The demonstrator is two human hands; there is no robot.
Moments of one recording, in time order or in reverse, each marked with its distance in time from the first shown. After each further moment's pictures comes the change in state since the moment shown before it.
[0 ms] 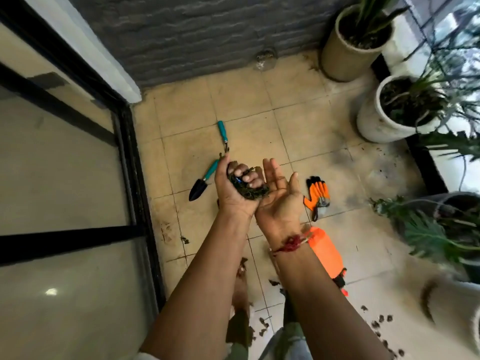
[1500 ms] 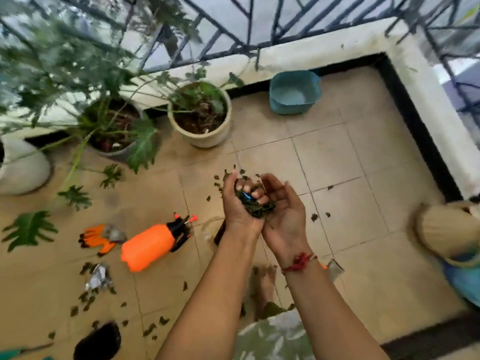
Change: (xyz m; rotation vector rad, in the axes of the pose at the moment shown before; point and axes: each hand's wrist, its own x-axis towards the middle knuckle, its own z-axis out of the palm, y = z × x) left_hand -0.365 -0.553 -0.191 1.123 -0.260 -1.060; right_hand -0.366 -0.130 -0.536 1.059 0.520 -0.889
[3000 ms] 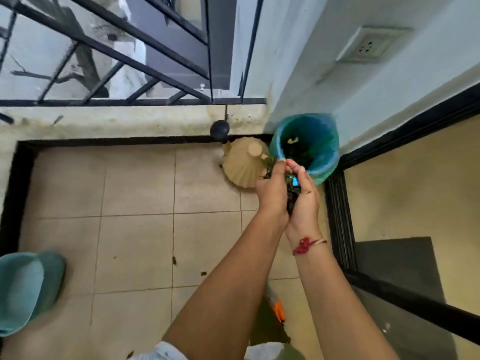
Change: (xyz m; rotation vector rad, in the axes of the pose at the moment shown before) left_hand 0.039 -0.684 0.137 1.552 -0.398 -0.628; right_hand -0.013 -0.471 -0.414 0.569 0.930 -0.980
